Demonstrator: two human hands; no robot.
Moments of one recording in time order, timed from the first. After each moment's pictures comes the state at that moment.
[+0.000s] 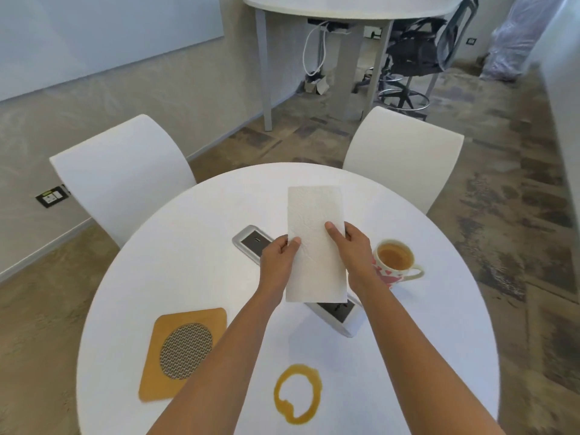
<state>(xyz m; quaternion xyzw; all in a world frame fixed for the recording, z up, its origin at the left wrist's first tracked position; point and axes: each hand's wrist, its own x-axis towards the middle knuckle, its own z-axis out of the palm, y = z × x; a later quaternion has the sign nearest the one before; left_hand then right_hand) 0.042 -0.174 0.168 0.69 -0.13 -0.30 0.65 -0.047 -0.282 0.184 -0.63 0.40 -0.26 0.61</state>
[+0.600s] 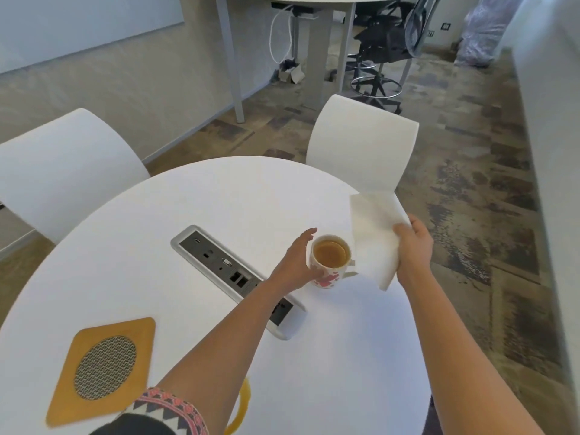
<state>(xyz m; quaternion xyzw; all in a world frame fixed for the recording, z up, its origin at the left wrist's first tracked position) -0.029 -0.307 0.112 0.74 -0.43 -0.33 0.39 -0.191 -0.440 0.171 -0.49 0.52 -0.41 0.57</state>
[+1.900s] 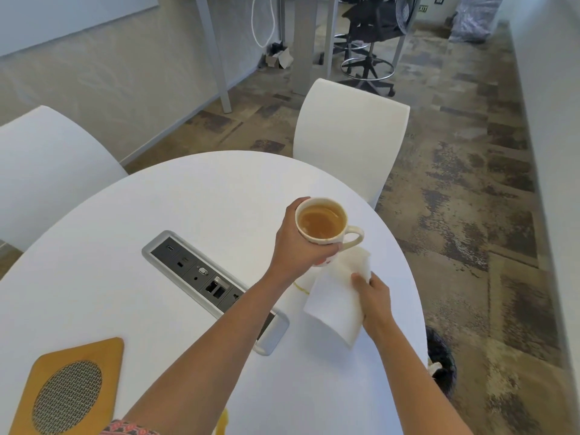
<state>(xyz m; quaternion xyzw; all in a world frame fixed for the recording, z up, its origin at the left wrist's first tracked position) -0.057 -0.347 0.162 0.69 -0.35 -0.25 0.58 -0.205 -0.412 0.077 -0.46 0.54 -0.26 0.65</state>
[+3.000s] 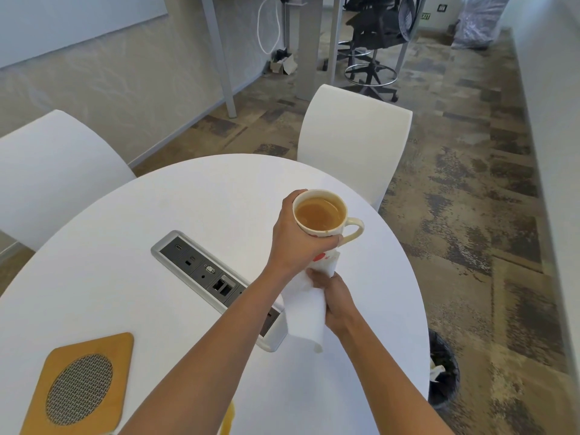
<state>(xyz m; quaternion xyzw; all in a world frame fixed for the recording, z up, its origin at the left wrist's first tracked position) -0.058 -0.332 0.190 0.71 -0.37 -0.19 0.57 -0.154 -0.364 0.110 -0.35 0.34 -0.20 0.85</state>
